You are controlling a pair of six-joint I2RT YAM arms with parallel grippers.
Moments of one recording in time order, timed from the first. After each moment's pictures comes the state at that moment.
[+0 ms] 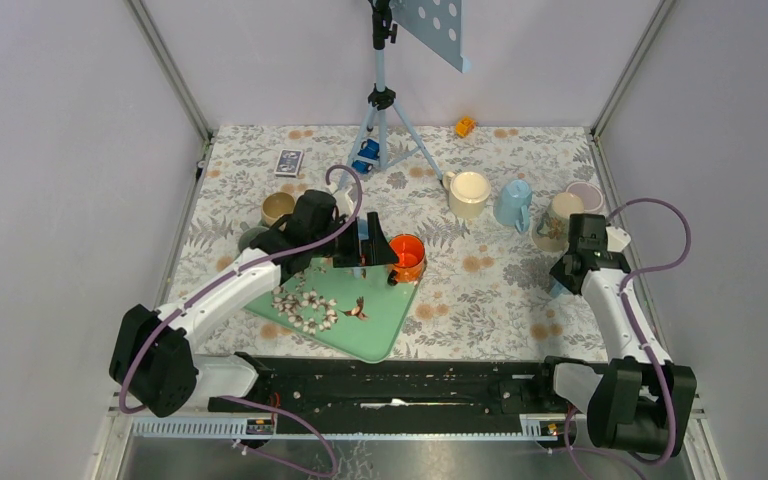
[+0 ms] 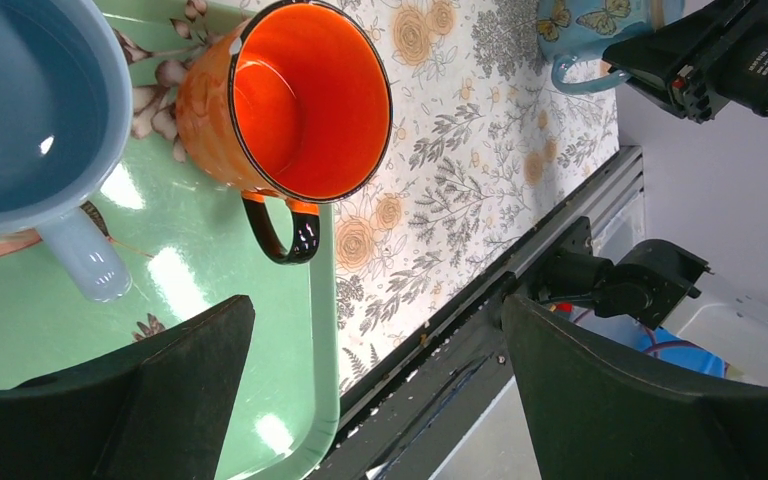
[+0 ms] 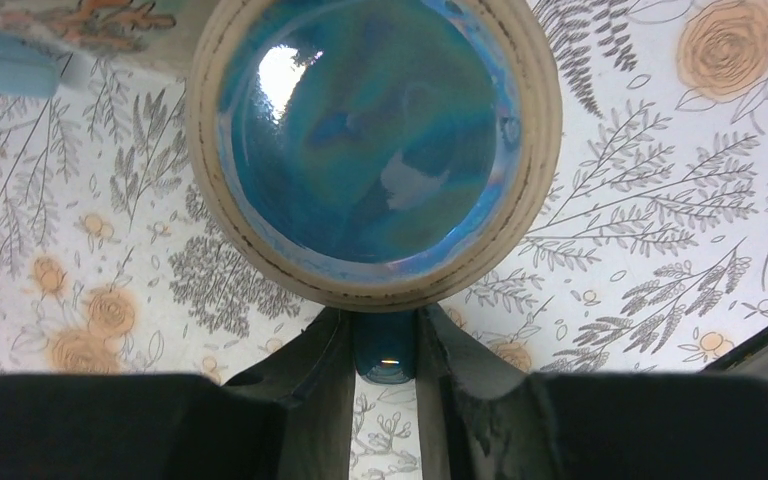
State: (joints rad) left arm -0.58 1.27 0.91 -0.31 0.42 -0.63; right arm -0.12 1.10 0.70 -0.66 0.31 0.62
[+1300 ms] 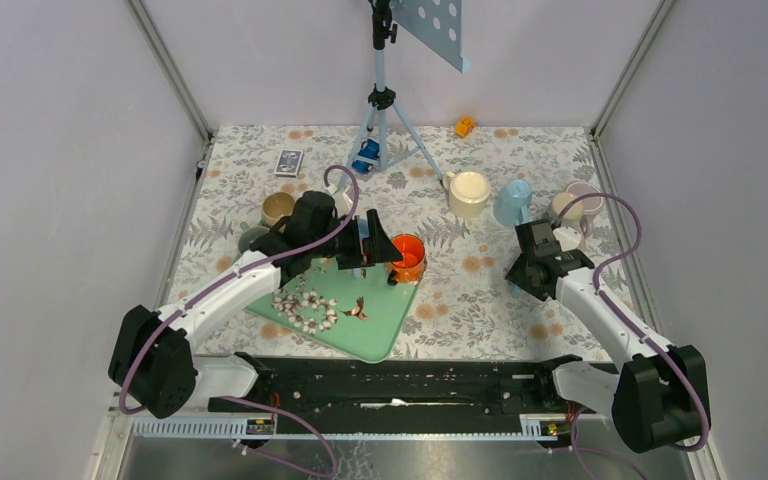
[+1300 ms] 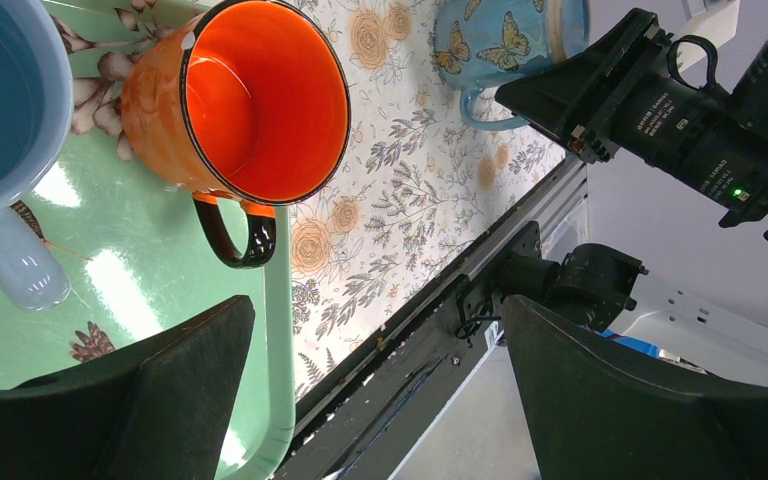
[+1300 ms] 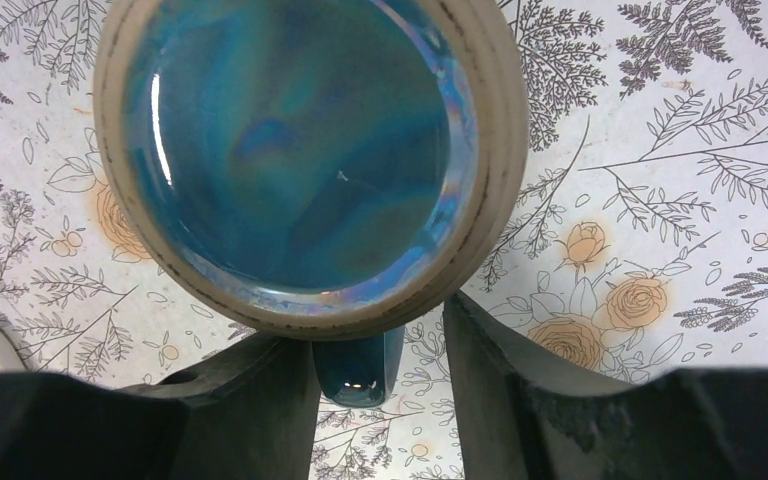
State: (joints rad) left arm -0.58 1.26 0.88 -0.23 0.48 -0.74; right arm 0.25 1.12 0.68 -0.70 0.33 0.81
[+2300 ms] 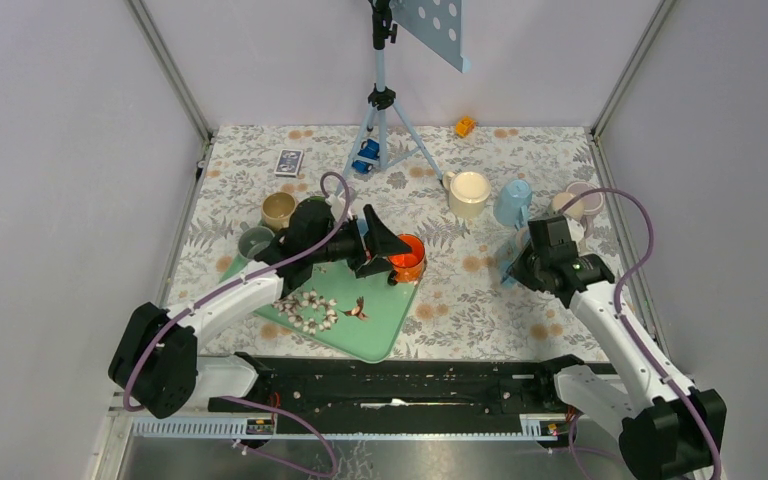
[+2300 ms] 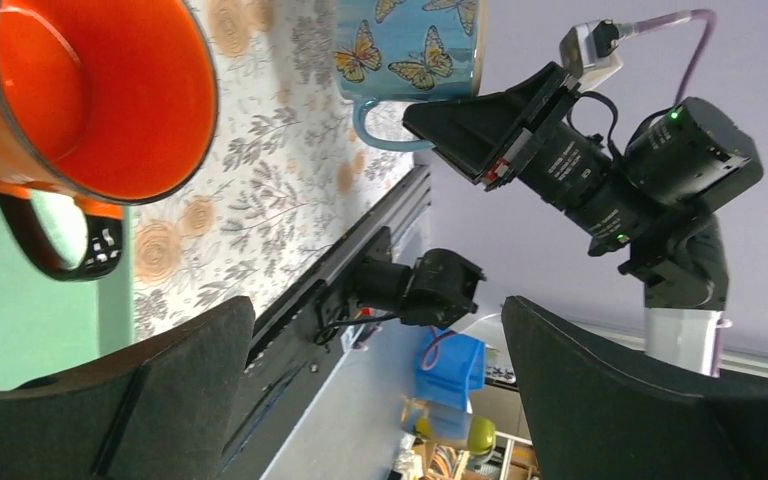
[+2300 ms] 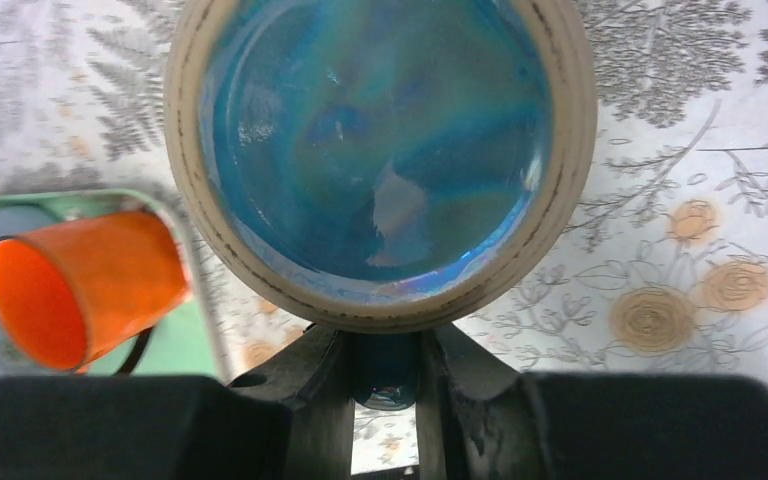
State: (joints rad) left arm -0.58 1.26 0.74 0.11 0.61 -1.10; right arm 0.26 0.98 0.75 -0.75 0.17 0.80
